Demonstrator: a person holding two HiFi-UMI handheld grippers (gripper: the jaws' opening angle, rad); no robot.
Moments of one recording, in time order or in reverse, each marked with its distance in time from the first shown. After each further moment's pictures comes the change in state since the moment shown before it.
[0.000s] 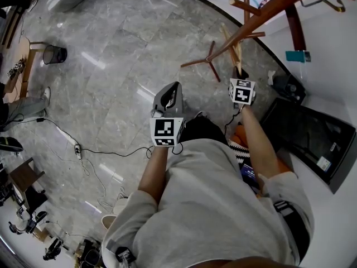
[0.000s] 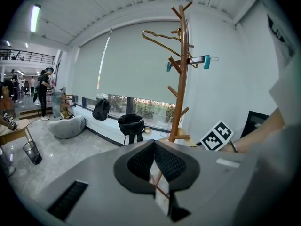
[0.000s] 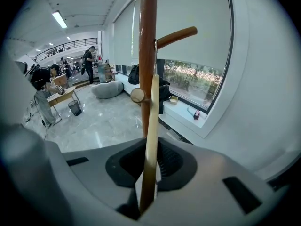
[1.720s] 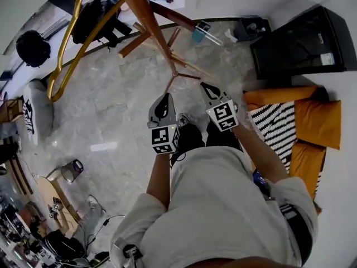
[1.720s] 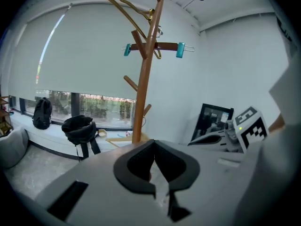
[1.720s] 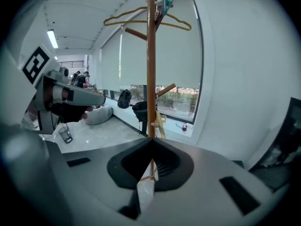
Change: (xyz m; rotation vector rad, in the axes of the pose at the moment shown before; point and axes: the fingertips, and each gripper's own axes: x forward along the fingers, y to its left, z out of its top) left arm 0.086 -0.076 0.028 0.203 0.086 -0.596; right arm -0.132 0.047 0.020 0.186 -0.273 -0.137
